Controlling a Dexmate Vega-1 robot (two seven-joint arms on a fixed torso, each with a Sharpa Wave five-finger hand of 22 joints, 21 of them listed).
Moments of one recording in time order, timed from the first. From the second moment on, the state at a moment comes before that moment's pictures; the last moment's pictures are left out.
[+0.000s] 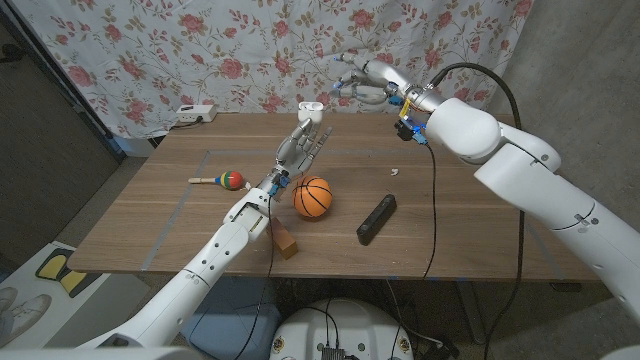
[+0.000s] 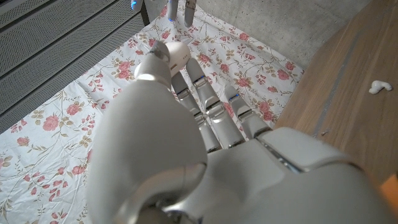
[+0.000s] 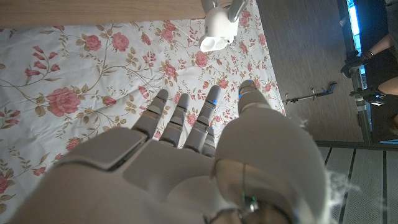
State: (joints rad) left arm 0.99 0.44 0.38 -1.67 -1.39 -0.07 -0.26; left_hand 1.36 0.10 0.12 -0.16 0.35 0.75 -0.17 0.81 0.34 0.97 -0.19 0.43 0.33 1.02 -0.21 0.28 0.26 0.39 0.01 0.35 0.20; right arm -0.75 -0.80 -0.45 -2.40 0.00 -0.50 0.07; right_hand 0.97 0.13 0.19 -0.14 0.23 0.01 -0.07 0.20 0.20 0.51 -0.13 0.41 0.48 0.20 -0.04 0.35 0.42 0.21 0.12 0.18 0.17
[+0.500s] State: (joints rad) left arm 0.99 0.45 0.39 -1.68 -1.35 -0.08 -0.23; left_hand 1.36 0.10 0.12 -0.16 0.35 0.75 -0.17 0.82 0.33 0.97 -0.19 0.43 0.33 1.02 -0.22 0.28 0.26 0.39 0.01 0.36 0.20; right arm -0.69 -0.77 -0.52 -2.38 -0.05 -0.51 0.13; right_hand 0.97 0.13 0.19 -0.14 0.23 -0.01 -0.05 0.20 0.20 0.51 -0.09 0.38 0.46 0.20 -0.04 0.34 0.40 0.19 0.14 0.18 0.17
